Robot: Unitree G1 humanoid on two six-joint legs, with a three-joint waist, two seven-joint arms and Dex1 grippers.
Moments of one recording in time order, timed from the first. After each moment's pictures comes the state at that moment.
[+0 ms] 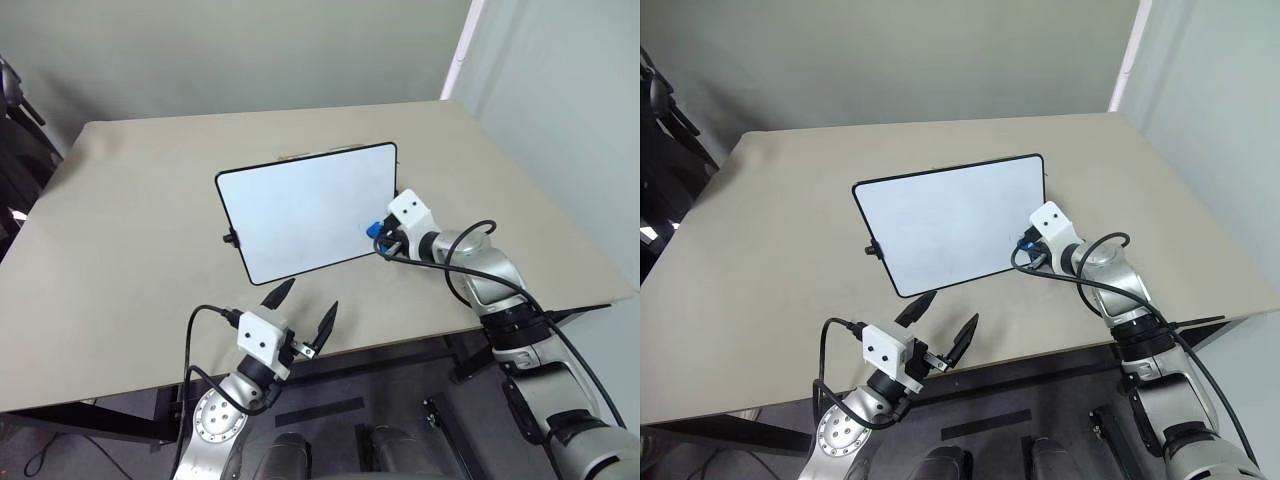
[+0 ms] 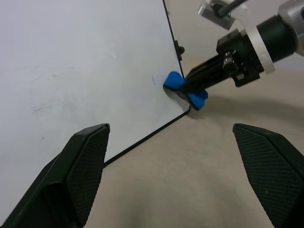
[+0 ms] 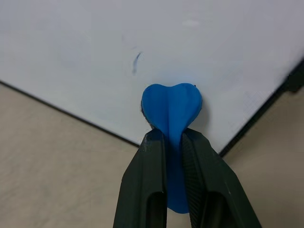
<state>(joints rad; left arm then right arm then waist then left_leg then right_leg) 0.27 0.22 -0.16 -0.41 -0.13 -0.08 -0.35 -0.73 -0.37 0.23 0.11 0.05 0.79 0.57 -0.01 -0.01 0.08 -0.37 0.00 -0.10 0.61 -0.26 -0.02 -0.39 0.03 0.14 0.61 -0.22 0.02</state>
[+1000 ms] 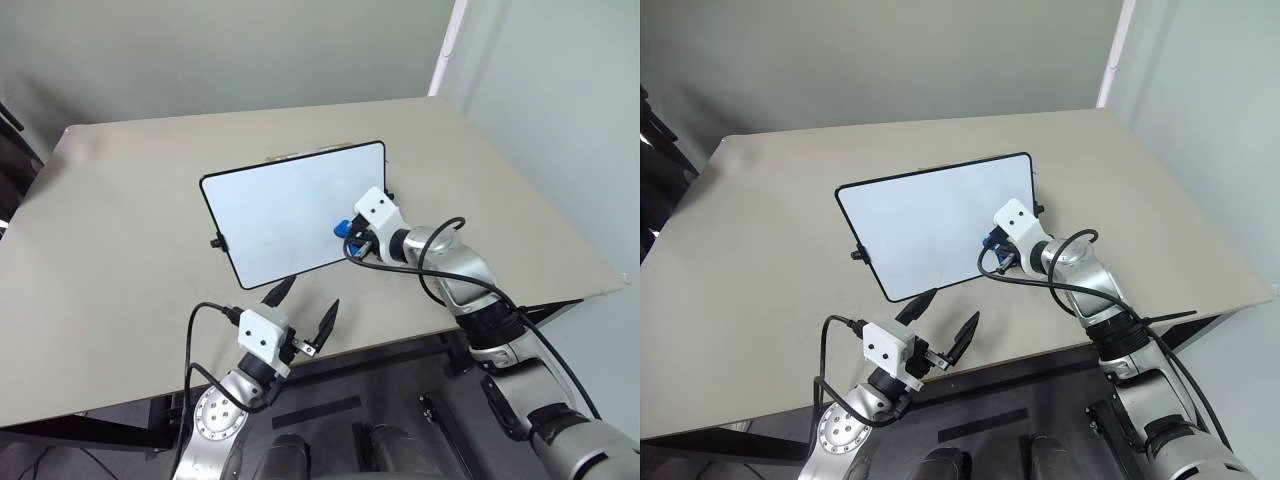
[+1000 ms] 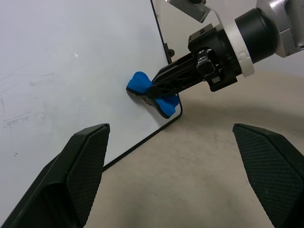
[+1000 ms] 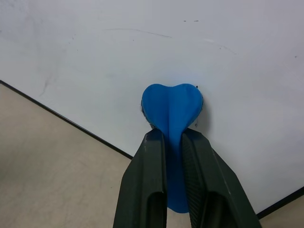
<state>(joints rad) 0.26 0.22 -0.16 -0.41 -0.13 -0.08 -0.35 -0.76 -0.28 0.30 0.09 0.04 0.79 0.57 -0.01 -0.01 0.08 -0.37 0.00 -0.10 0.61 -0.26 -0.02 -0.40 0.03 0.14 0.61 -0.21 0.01</state>
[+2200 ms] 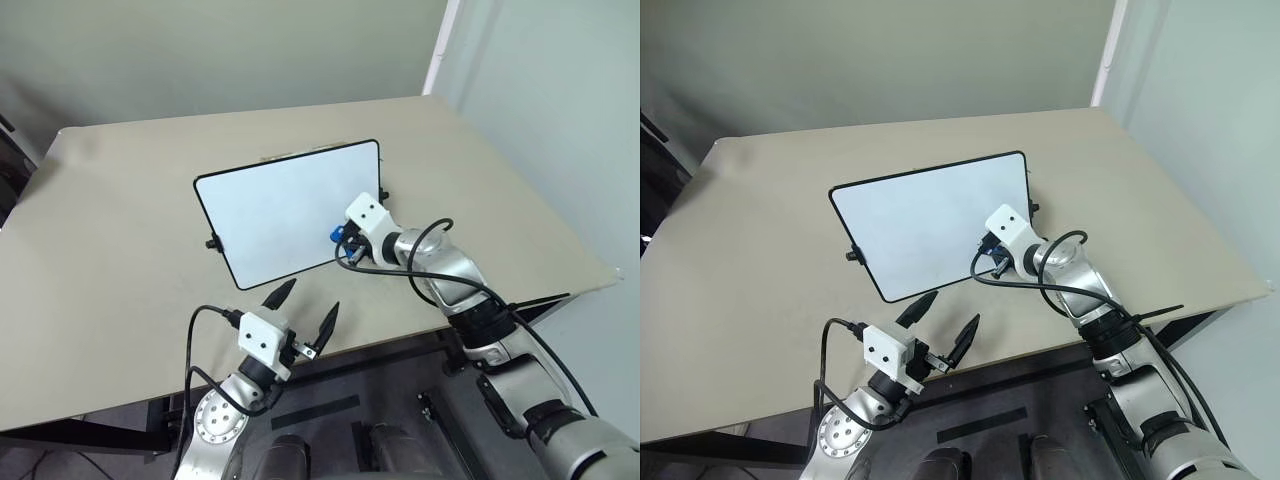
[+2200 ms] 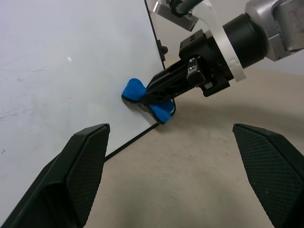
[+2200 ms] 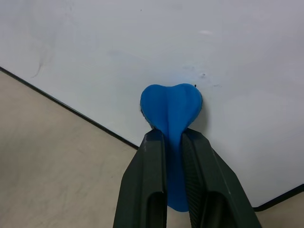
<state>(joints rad) 0.28 0.22 -0.17 -0.43 -0.13 -0.08 -0.34 -0.79 -0.26 0.35 0.14 0.00 0.79 0.56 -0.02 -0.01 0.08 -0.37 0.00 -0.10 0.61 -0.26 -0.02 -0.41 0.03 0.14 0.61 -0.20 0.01</state>
